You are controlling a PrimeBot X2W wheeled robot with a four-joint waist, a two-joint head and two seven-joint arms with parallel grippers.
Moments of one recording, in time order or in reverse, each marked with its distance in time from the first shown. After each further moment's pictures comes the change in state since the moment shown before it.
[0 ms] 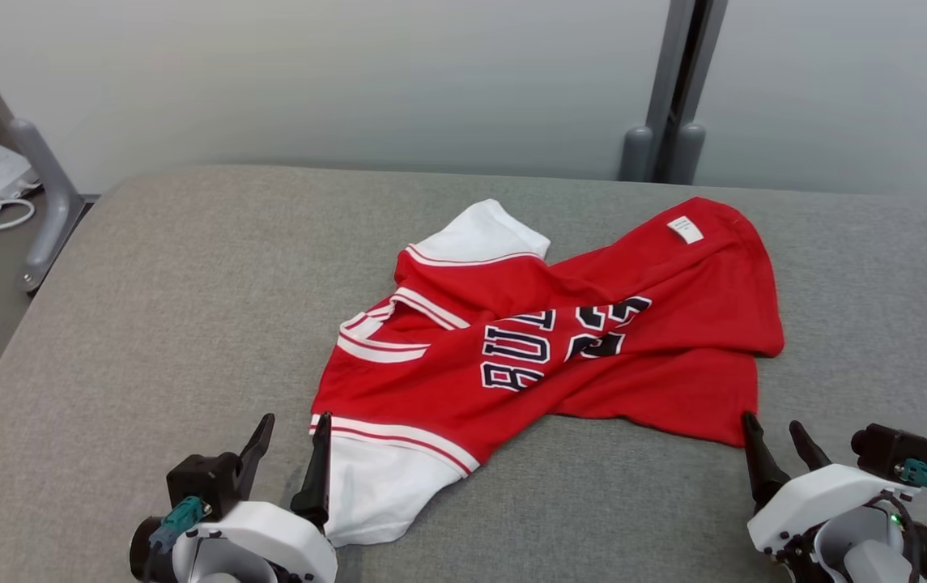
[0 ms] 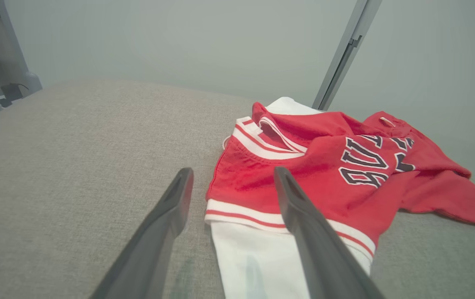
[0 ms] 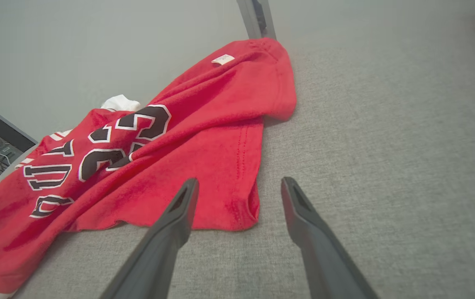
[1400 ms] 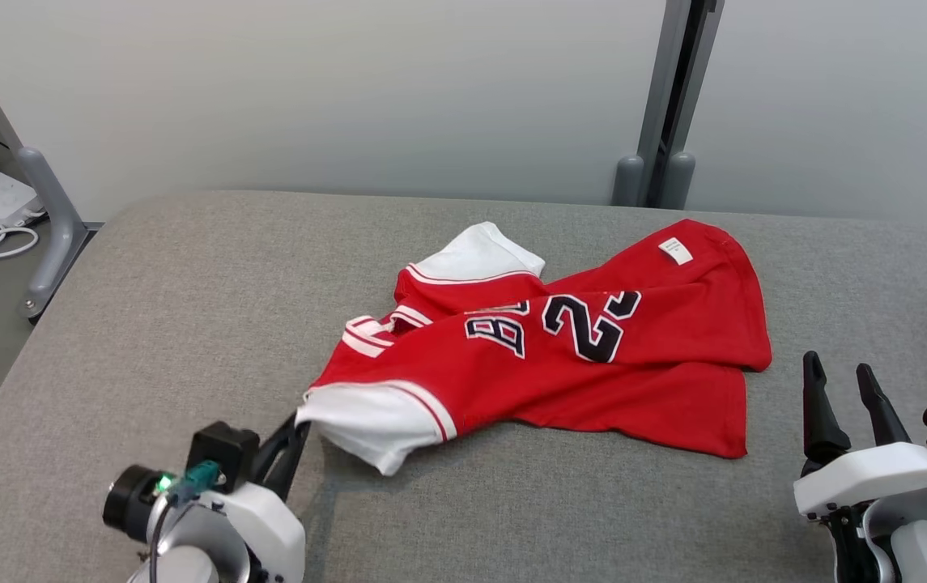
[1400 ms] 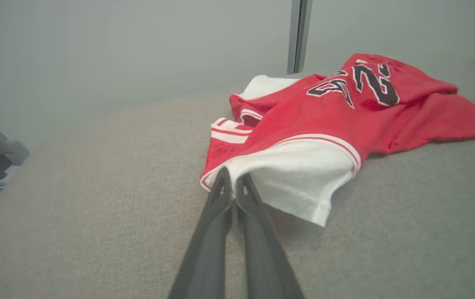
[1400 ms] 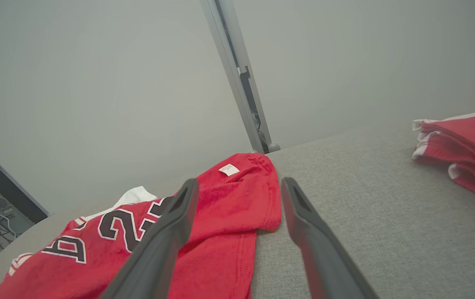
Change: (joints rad) left arm -0.131 0.198 -0.244 -0.008 0.014 -0.023 0.087; right arm 0.052 0.007 -0.170 -0.231 -0.102 0.000 -0.053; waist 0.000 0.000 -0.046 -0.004
